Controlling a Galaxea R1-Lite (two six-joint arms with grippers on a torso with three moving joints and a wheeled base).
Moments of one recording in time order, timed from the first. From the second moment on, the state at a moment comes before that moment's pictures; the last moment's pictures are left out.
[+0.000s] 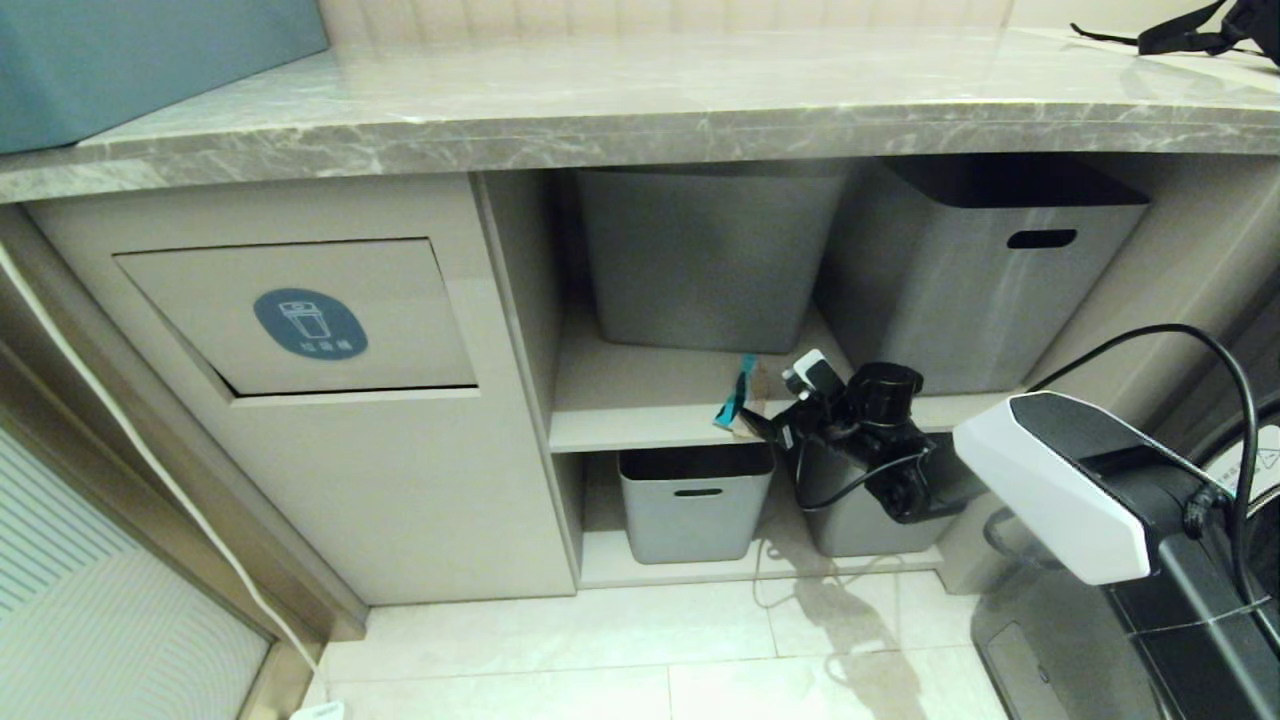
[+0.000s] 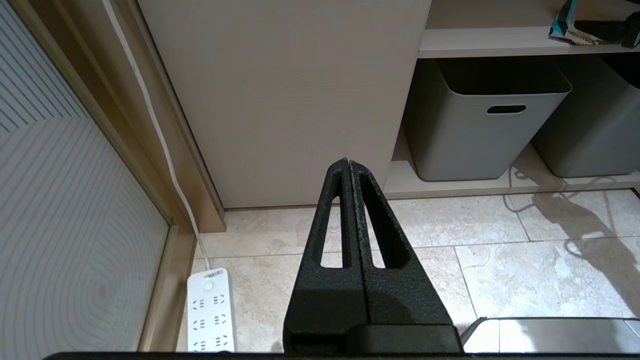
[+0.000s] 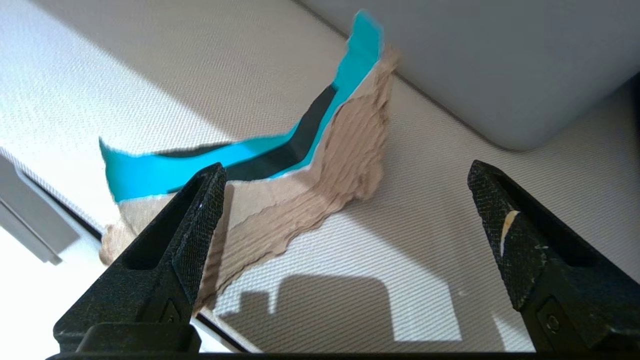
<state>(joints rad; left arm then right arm) 0.00 0.00 0.00 0.00 0.00 0.00 0.21 2.63 -1.62 -0.98 0.30 -0.37</state>
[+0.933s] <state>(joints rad) 0.00 0.00 0.00 0.00 0.00 0.00 0.14 2.72 -1.87 -0.83 0.53 -0.19</state>
